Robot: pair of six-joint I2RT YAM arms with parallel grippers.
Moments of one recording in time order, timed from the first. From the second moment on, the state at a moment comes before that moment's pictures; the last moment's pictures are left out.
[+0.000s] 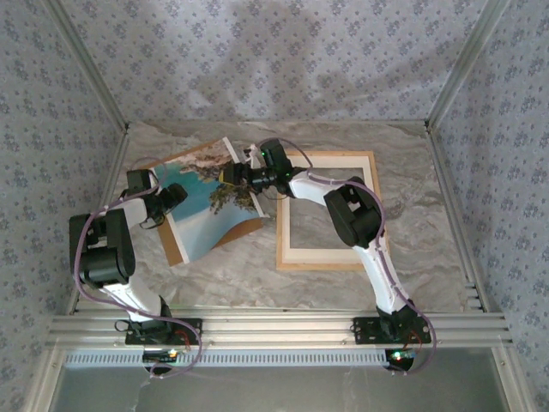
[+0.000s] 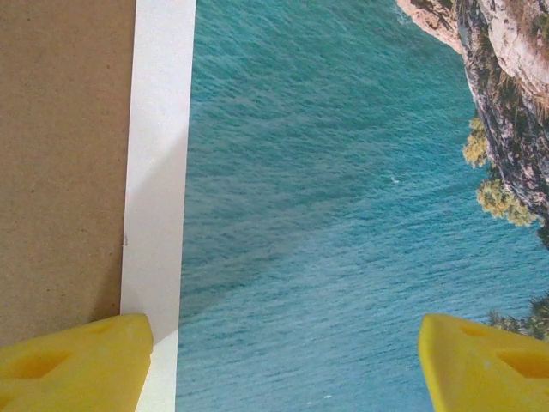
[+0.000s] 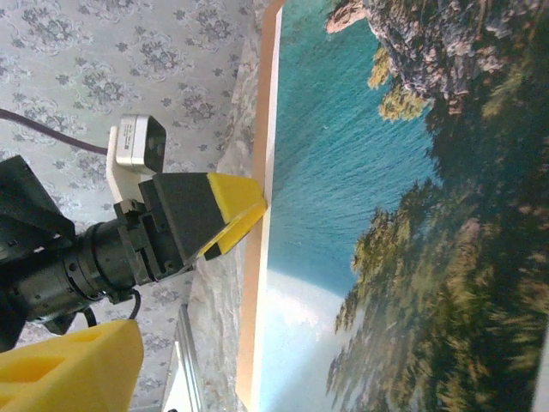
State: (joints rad) left arm 0.15 1.67 0.84 -0.11 0.27 -0.54; right arm 0.62 2.35 1.71 0.17 -0.78 0.88
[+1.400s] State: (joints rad) left arm 0.04 1.35 0.76 -0.08 0.35 -0.67; right arm 0.19 1.45 1.85 -1.10 0.17 0.12
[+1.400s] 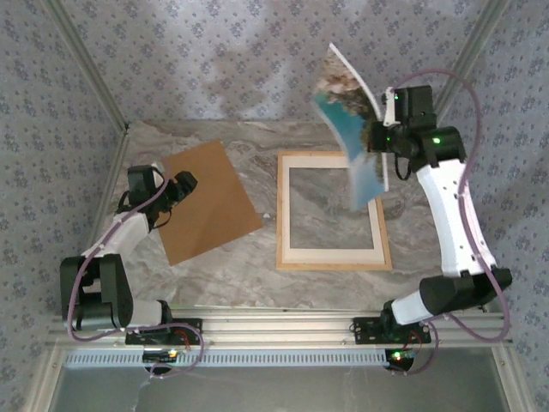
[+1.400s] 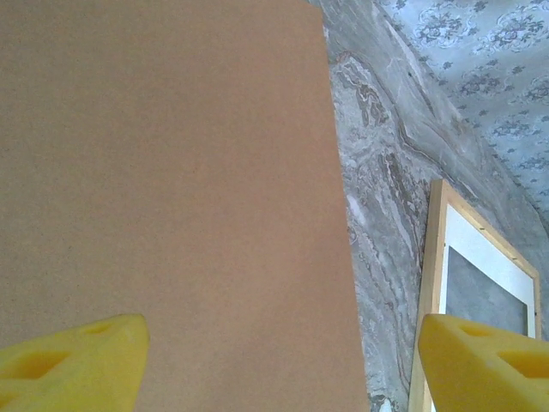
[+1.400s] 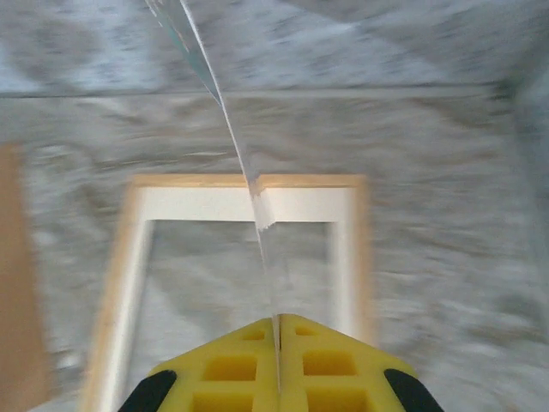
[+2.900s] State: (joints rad) left arm 0.04 1.36 0.73 -0.07 0.34 -0.66; right arm 0.62 1.83 1.49 -0.98 0.18 0.27
